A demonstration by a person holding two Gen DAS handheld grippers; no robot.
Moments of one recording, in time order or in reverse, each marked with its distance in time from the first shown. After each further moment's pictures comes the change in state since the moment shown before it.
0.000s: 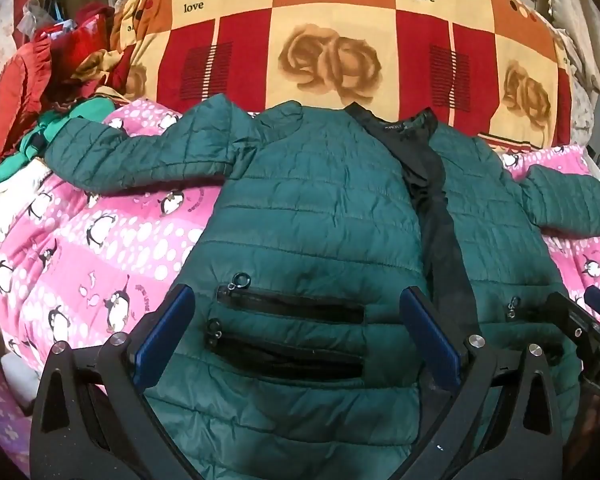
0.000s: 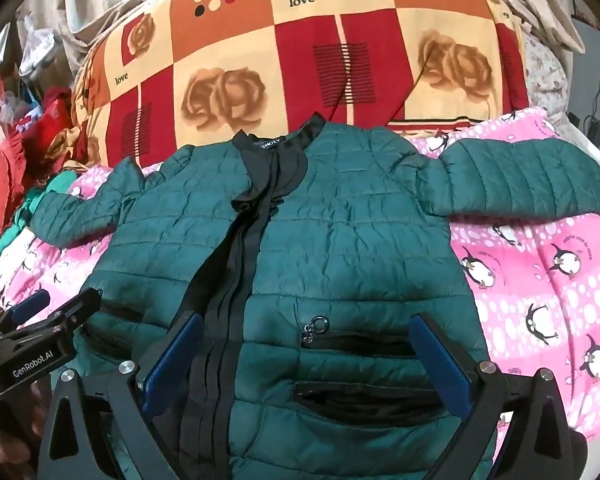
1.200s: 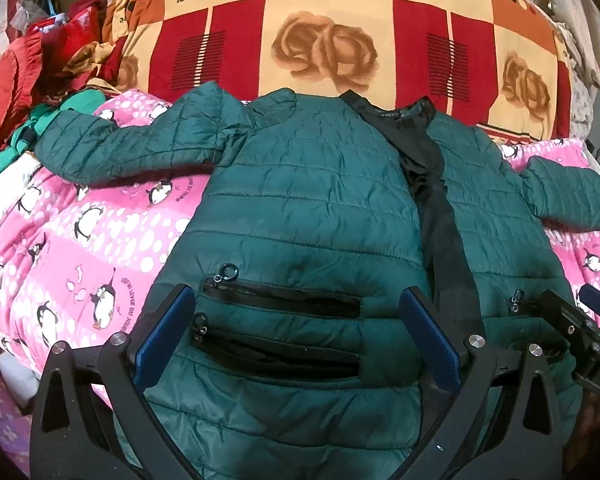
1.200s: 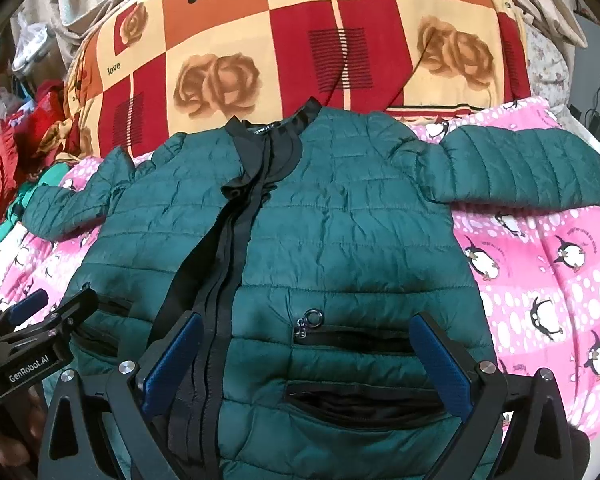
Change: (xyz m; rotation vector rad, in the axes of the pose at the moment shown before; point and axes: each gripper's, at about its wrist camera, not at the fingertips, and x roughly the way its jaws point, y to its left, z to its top) left arm 0.013 -0.004 -0.006 0.003 0.030 -0.015; right arm 0.017 -0.006 -0.001 -0.005 0.065 -0.014
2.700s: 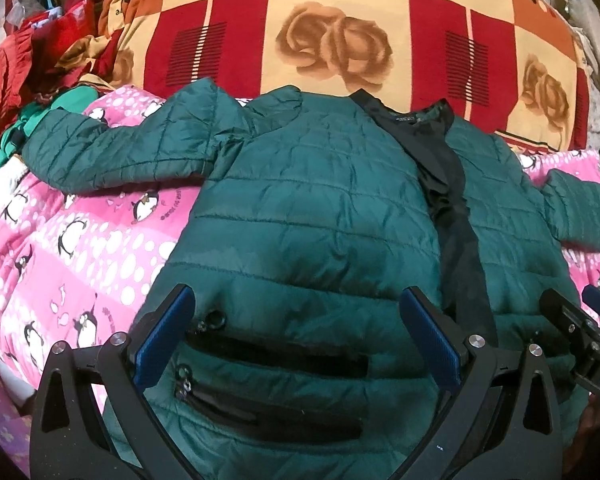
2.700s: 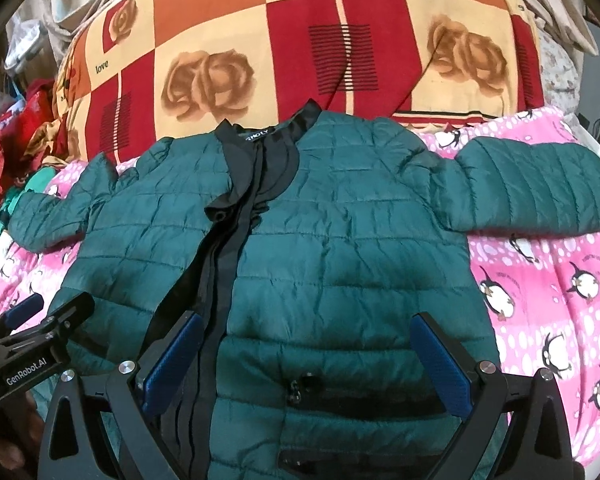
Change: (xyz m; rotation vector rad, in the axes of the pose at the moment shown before) left arm 0.039 0.003 0.028 -0.023 0.022 0.020; right arm 0.037 0.001 0.033 -0.005 -0.010 -0.003
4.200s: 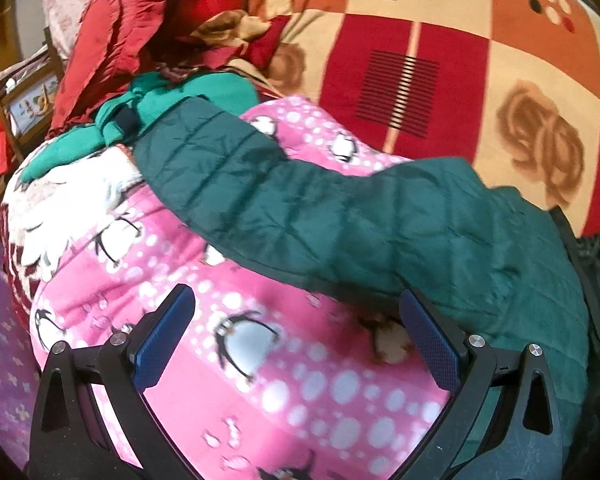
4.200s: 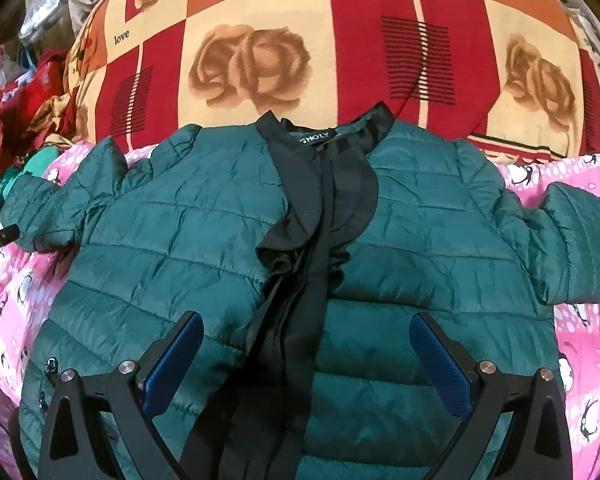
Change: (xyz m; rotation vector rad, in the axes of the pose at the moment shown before) left arm 0.037 0.205 0.078 -0.274 -0.053 0.293; right arm 0.070 0.060 0.043 -0.100 0.021 0.024
